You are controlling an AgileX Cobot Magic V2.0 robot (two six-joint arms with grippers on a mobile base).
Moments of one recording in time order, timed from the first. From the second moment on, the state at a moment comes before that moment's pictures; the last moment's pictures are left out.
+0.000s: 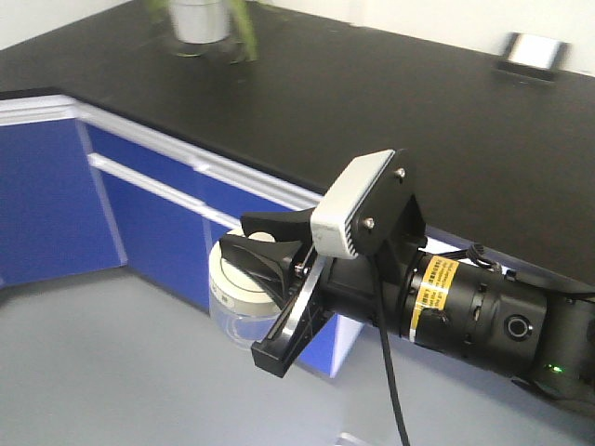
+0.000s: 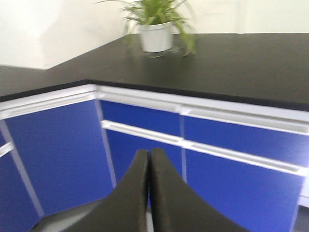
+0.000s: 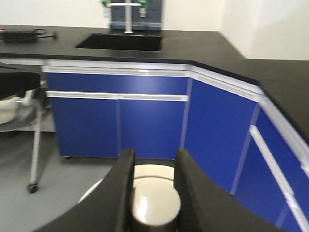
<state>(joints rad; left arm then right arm) -0.03 0.34 -0.28 0.09 0.17 0.04 0.73 1.30 -0.74 -0.76 -0.46 0.63</state>
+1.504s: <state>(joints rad) -0.03 0.34 -0.28 0.09 0.17 0.04 0.73 1.30 -0.74 -0.76 -0.46 0.63</state>
